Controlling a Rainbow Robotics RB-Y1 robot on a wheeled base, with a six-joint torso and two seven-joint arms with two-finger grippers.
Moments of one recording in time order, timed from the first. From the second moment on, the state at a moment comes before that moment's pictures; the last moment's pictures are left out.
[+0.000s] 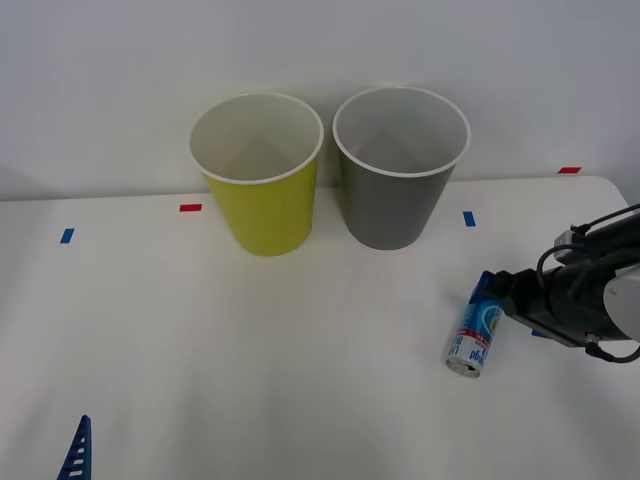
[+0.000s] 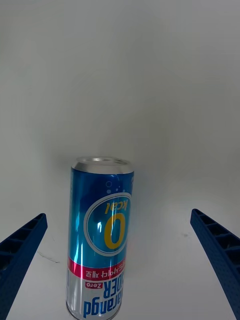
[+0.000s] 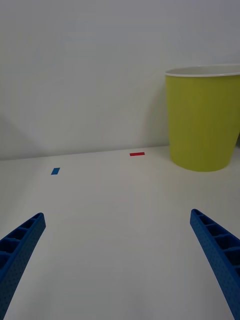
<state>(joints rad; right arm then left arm) -0.18 -0.73 0.16 -2.03 -0.70 1.46 0.65 1.12 0.42 -0.14 -2.12 0.31 -0.63 -1.62</state>
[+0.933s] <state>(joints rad) -0.35 -0.77 0.34 -1.81 -0.80 1.41 0.60 1.12 0.42 -0.14 -2.12 0.31 -0.63 -1.62</state>
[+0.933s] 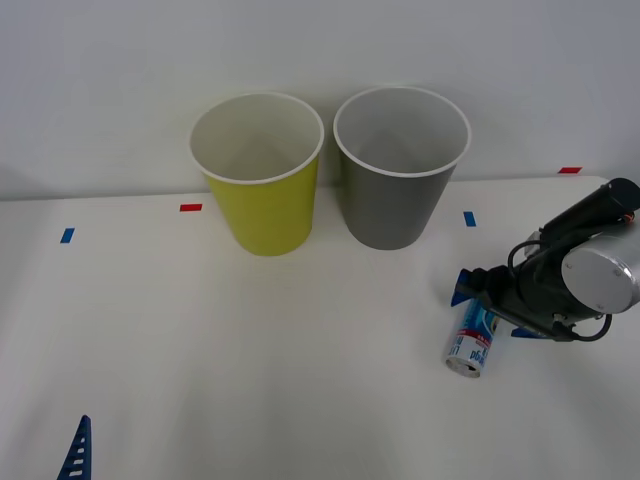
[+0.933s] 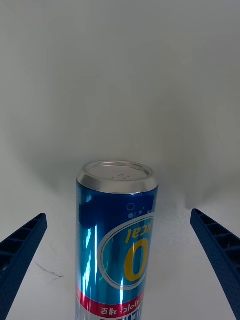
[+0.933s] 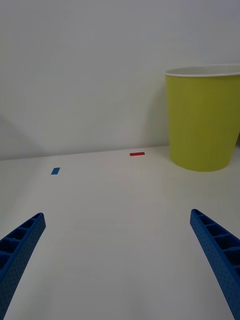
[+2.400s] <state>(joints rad) -0.41 -0.78 0.45 -1.77 -0.75 1.40 0.60 1.12 0.42 -0.14 -2.12 0.31 -0.63 -1.62</state>
